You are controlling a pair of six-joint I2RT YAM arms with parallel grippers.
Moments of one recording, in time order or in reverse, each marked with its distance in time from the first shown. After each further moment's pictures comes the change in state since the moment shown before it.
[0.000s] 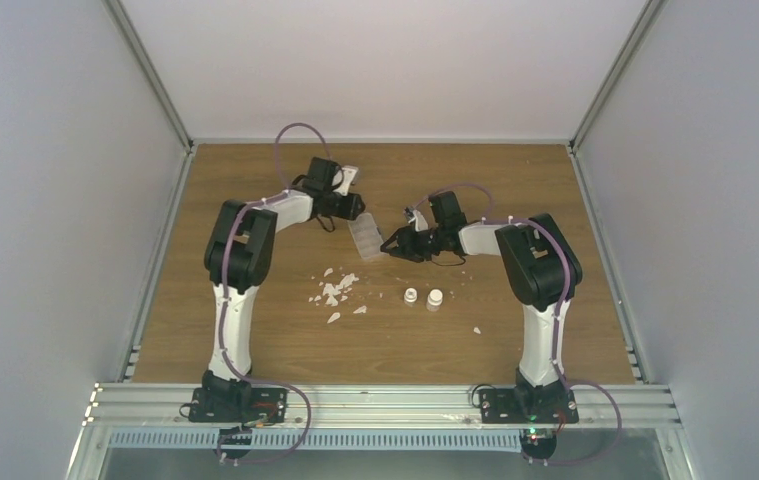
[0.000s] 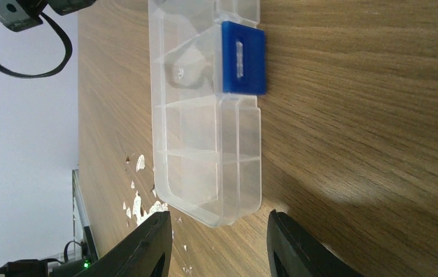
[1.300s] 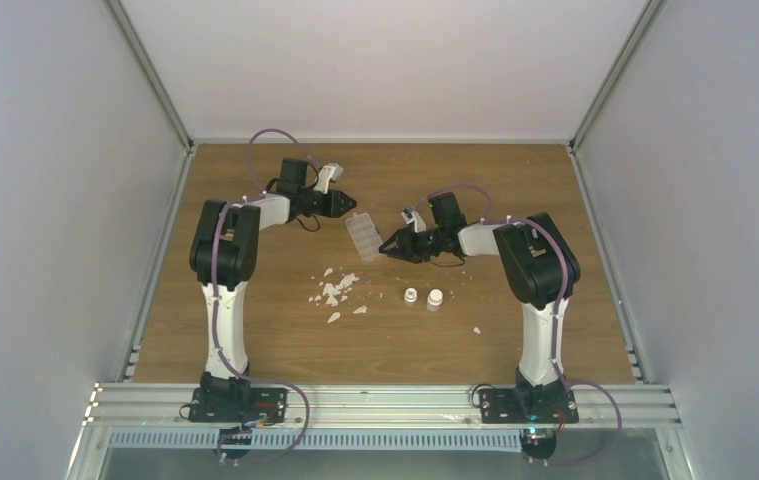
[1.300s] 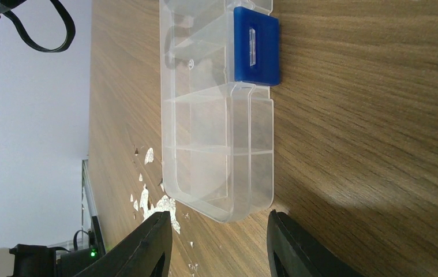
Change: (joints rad) left arm 0.148 -0.031 -0.130 0.191 0.439 -0.018; right arm -0.001 0.017 -0.006 0.034 -0.050 -0.011
